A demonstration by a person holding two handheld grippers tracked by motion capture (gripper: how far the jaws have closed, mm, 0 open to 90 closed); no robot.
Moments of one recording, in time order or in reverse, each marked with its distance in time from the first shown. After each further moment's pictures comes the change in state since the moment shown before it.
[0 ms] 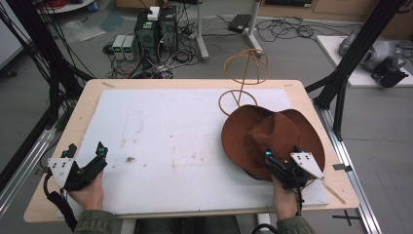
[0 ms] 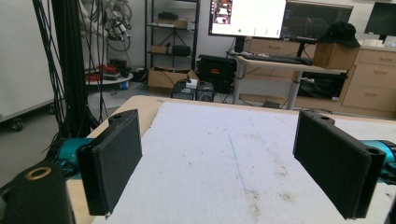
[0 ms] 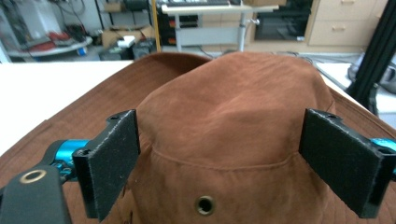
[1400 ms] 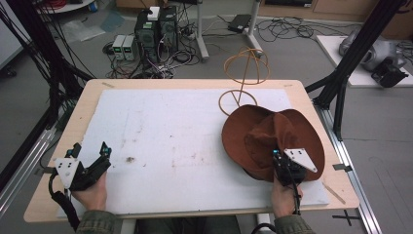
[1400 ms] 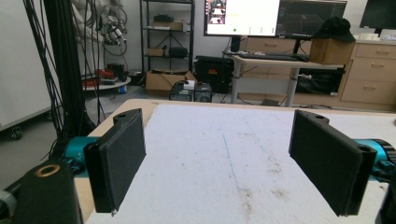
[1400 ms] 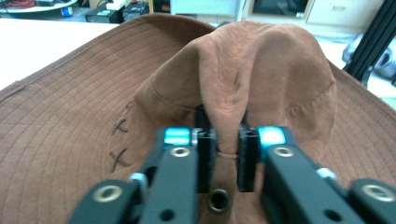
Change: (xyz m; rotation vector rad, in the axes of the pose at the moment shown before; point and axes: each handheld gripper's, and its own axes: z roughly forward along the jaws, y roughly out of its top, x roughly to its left) left arm -0.009 -0.001 0.000 -0.009 -0.012 0.035; right arm 0.003 -0.002 0.013 0.123 -0.025 -0.064
